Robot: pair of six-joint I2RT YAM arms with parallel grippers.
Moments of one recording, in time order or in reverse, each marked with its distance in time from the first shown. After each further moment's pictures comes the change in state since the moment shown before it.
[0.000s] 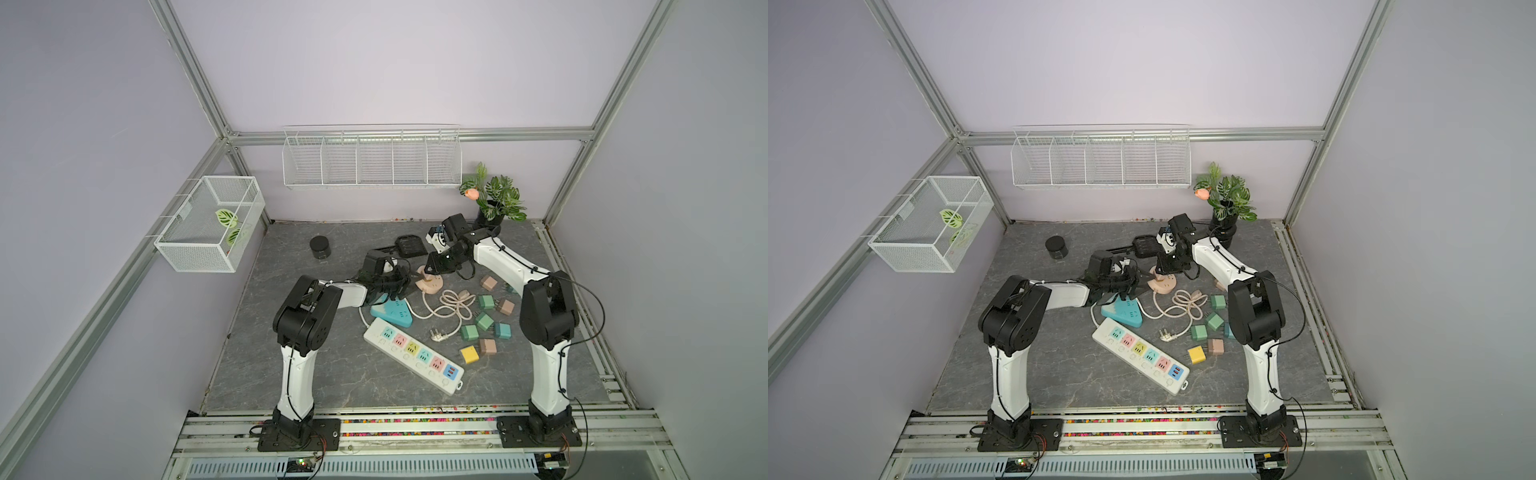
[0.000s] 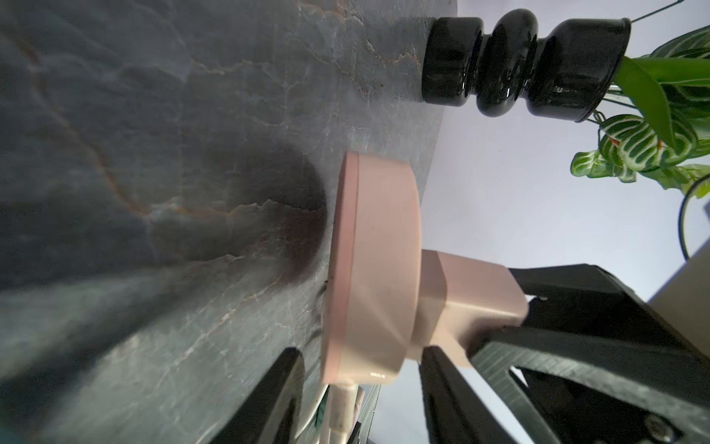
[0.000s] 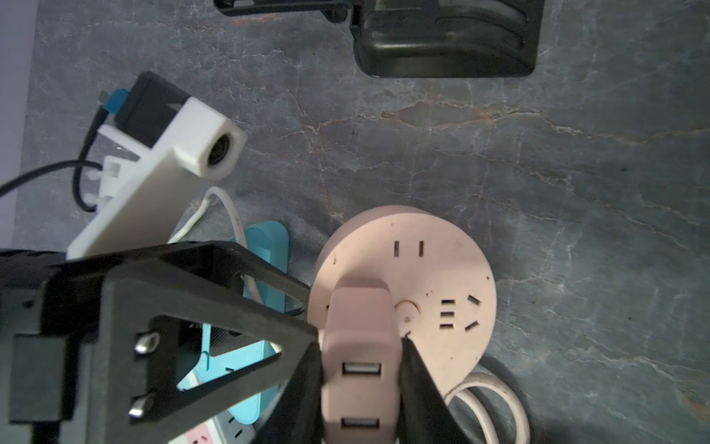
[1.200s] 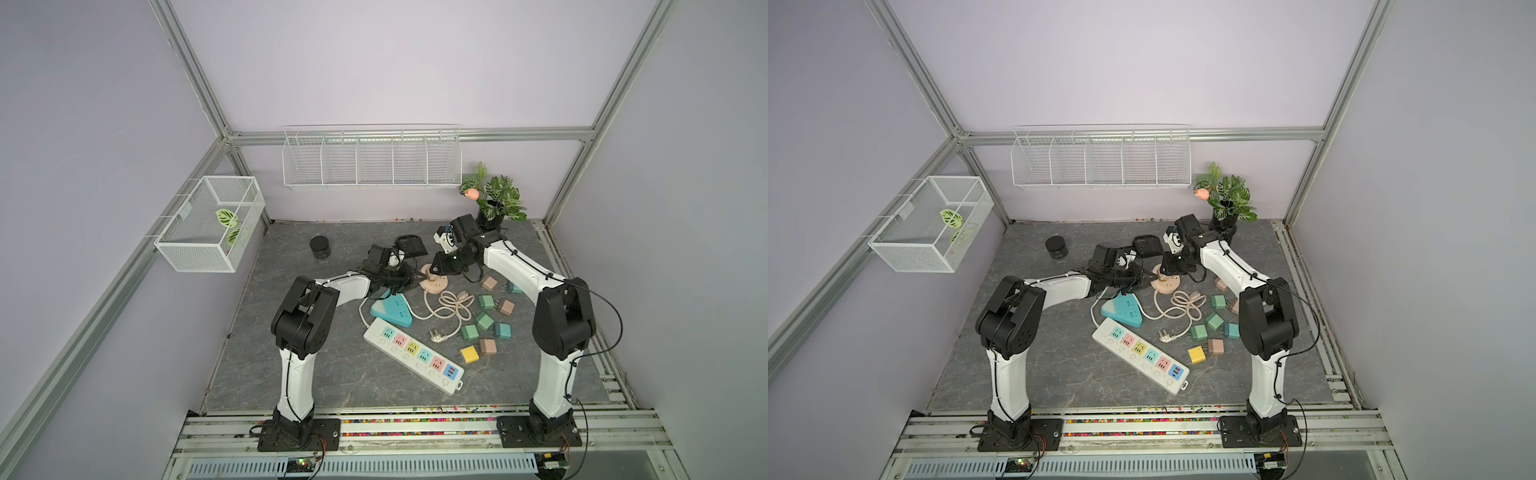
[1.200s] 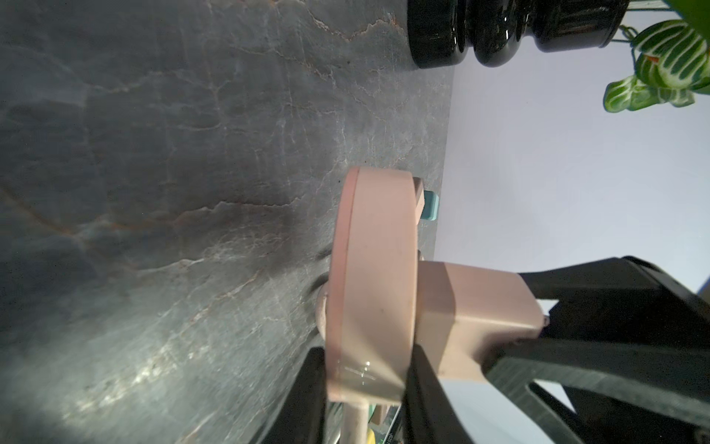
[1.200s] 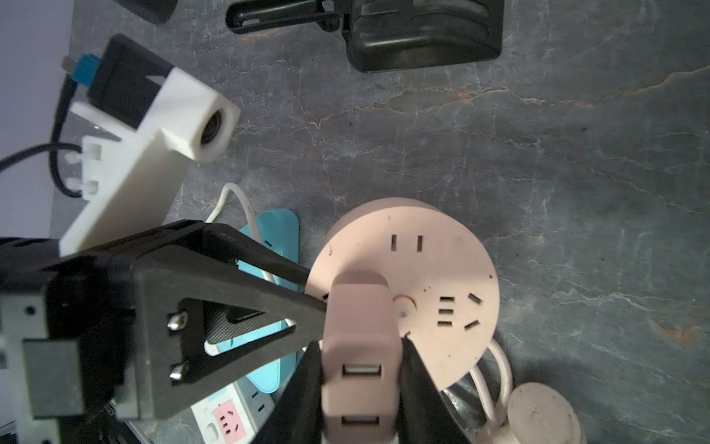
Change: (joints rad) left arm -0.016 -0.033 0.135 -0.309 -0.032 0.296; right arm -0.021 -0.119 -0.105 0.020 0.013 0.070
